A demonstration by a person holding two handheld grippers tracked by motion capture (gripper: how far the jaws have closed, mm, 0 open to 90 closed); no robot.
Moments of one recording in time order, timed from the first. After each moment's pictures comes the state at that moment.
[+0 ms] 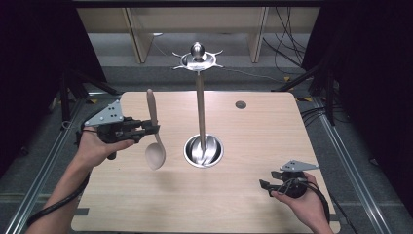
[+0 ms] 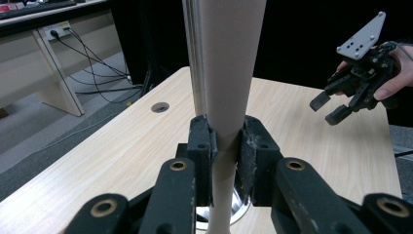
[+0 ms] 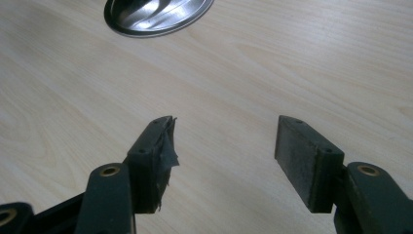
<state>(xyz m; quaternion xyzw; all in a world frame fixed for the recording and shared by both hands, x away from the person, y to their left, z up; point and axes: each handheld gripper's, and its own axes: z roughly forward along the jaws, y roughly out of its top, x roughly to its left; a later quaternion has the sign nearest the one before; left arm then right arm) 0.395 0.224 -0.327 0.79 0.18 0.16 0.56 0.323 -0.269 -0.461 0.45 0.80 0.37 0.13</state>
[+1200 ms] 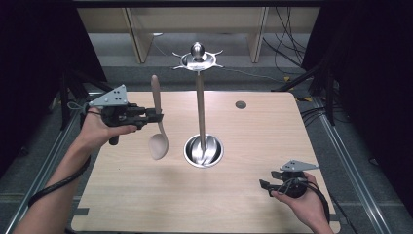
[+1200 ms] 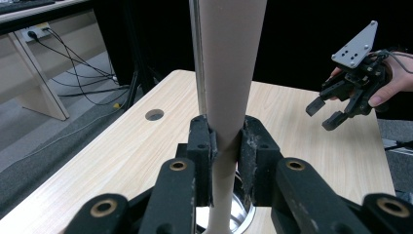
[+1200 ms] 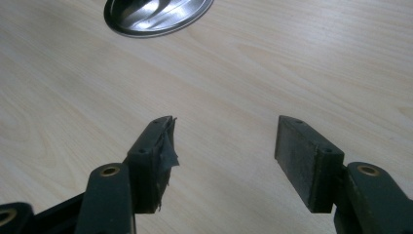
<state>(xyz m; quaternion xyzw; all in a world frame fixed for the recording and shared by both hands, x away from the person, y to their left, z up) 0.428 0.218 -0.306 0.80 0.16 0.13 0.56 0.324 -0.270 -0.461 0.45 0.80 0.37 0.13</state>
